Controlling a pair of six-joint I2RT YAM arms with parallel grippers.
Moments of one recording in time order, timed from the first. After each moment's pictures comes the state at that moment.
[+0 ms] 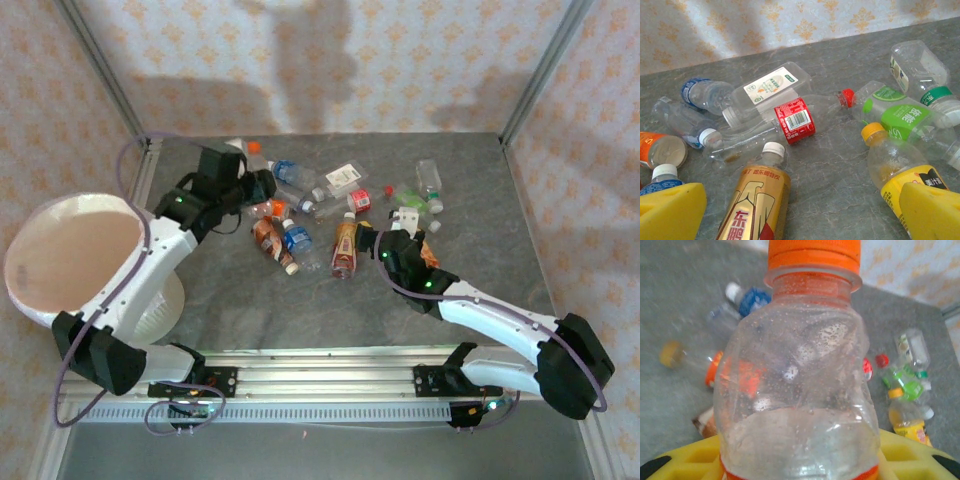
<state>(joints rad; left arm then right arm) -0.35 1.32 1.39 -0.71 -0.06 -0.56 0.75 1.12 0.61 0.05 0.59 0.49</state>
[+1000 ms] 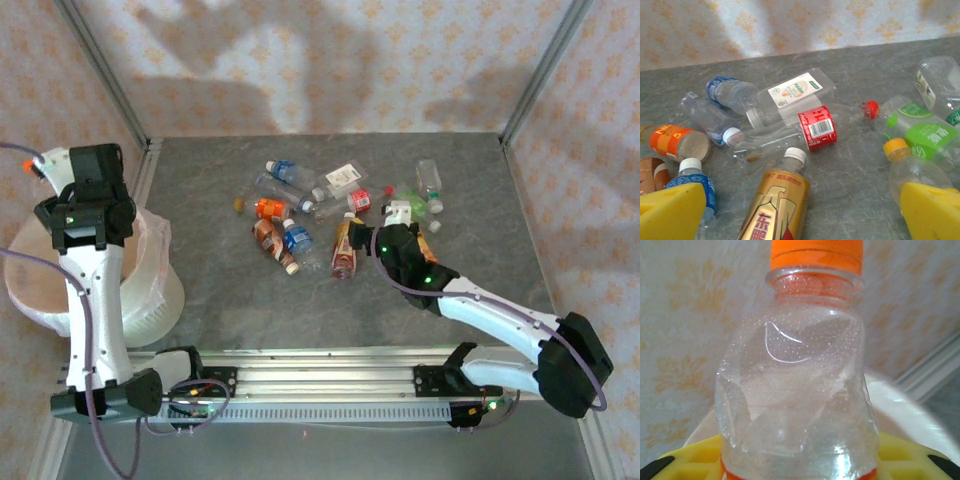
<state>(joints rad) 0.27 1.15 1.54 -1.15 -0.87 -0.27 0.75 1.14 0.67 0.05 0.50 0.40</state>
